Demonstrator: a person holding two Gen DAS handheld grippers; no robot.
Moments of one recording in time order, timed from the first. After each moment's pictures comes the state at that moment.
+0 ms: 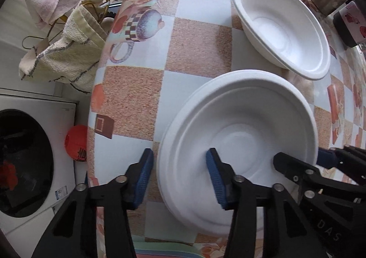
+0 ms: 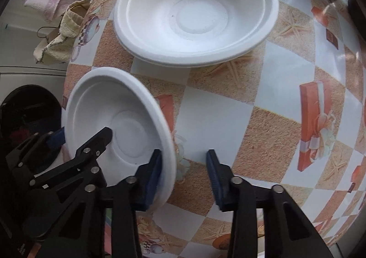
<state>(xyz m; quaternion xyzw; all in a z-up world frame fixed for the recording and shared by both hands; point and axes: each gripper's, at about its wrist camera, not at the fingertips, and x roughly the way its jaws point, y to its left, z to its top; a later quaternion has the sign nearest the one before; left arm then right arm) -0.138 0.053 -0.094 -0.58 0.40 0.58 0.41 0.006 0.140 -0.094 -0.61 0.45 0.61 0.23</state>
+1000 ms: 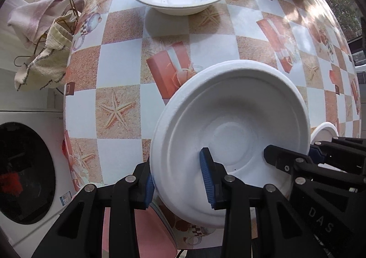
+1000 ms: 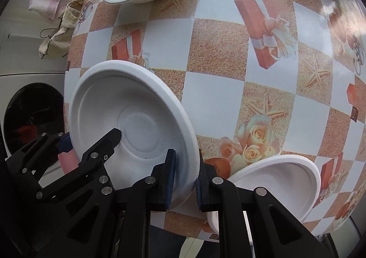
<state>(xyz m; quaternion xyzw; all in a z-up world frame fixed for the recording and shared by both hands) -0.023 -0.002 -0.048 -0.53 0.46 0.54 0.46 0.079 0.081 -0.076 -0.58 0.50 0.59 0.26</state>
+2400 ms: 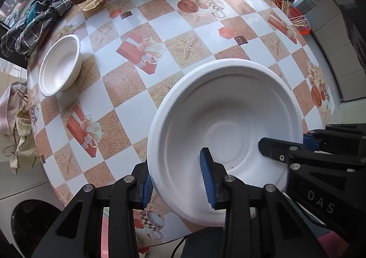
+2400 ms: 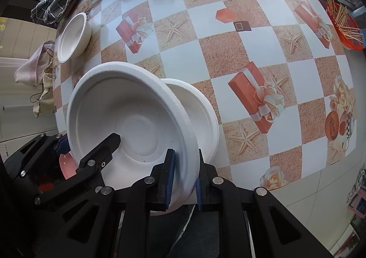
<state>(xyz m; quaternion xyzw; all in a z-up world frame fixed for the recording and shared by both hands) 0.123 -0.005 0.001 -0.41 0.53 0.43 0.61 0.239 0.049 -0.032 -0.48 0.59 0.52 0.39</state>
